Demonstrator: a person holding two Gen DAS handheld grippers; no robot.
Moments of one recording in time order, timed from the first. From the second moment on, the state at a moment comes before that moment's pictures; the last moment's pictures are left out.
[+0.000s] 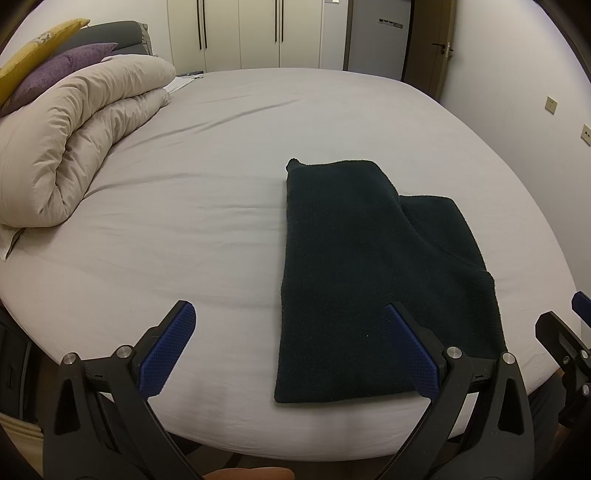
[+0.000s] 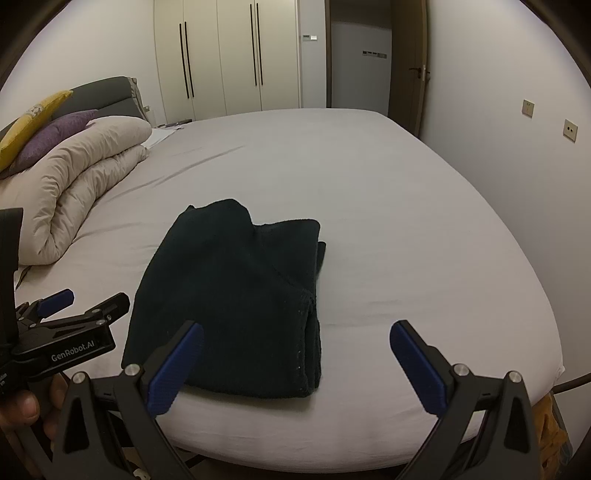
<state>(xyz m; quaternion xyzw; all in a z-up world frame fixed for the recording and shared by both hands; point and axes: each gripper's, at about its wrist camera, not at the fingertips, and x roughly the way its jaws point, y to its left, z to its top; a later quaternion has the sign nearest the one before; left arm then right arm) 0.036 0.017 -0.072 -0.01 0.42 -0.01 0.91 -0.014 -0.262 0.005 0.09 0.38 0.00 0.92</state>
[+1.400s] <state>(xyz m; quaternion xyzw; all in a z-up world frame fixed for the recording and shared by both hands) 0.034 0.020 -0.075 -0.01 0.42 -0.01 0.91 -0.017 -0.260 -0.001 0.09 0.38 0.00 0.92</state>
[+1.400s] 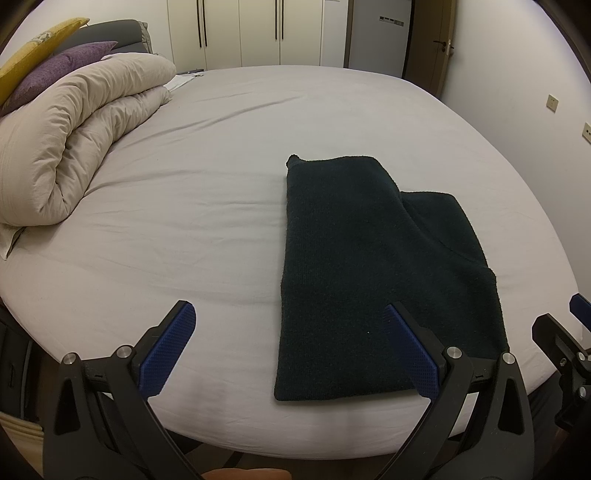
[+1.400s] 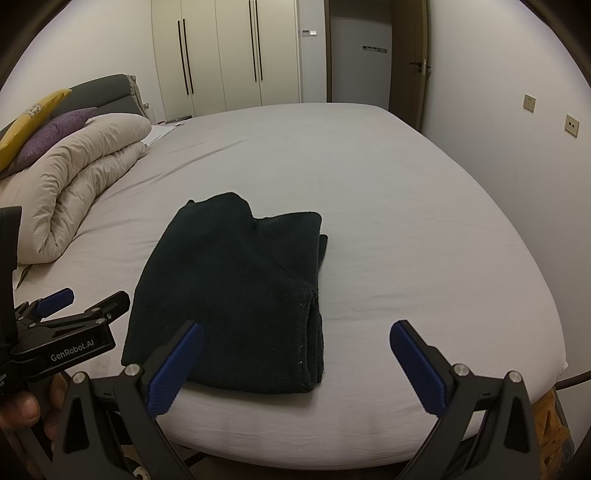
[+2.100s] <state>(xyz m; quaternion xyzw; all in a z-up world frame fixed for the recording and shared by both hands) 0.034 0.021 -0.079 -0.01 0.43 -0.01 0.90 -0.018 -0.260 -0.005 0.09 0.39 0.01 0.92</state>
